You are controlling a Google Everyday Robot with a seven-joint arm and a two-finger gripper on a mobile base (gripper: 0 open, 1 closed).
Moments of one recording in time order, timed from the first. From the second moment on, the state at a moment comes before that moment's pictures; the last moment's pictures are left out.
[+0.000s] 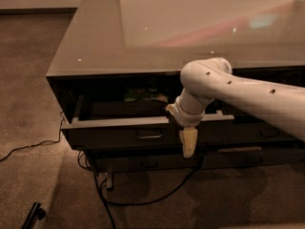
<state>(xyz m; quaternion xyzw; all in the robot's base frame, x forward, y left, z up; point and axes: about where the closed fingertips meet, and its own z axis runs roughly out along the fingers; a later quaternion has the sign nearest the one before) 0.562 -0.097 0.652 -0.79 0.61 0.04 0.10</state>
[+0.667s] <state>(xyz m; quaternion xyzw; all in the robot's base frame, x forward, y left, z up) 0.514 -0.109 0.645 -0.79 0.60 0.03 0.08</state>
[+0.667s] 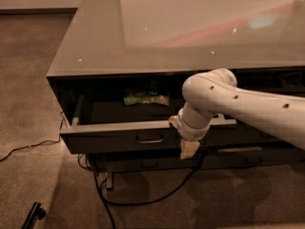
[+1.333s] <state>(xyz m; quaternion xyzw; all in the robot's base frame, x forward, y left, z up) 0.510 -0.109 0.660 -0.79 0.60 0.03 0.08</state>
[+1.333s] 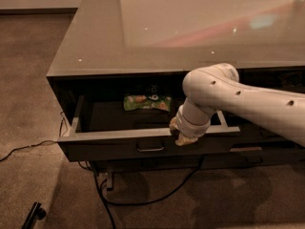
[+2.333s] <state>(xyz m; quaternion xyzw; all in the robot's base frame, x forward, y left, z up) 0.510 -0.108 0.673 -0.79 0.60 0.03 0.08</state>
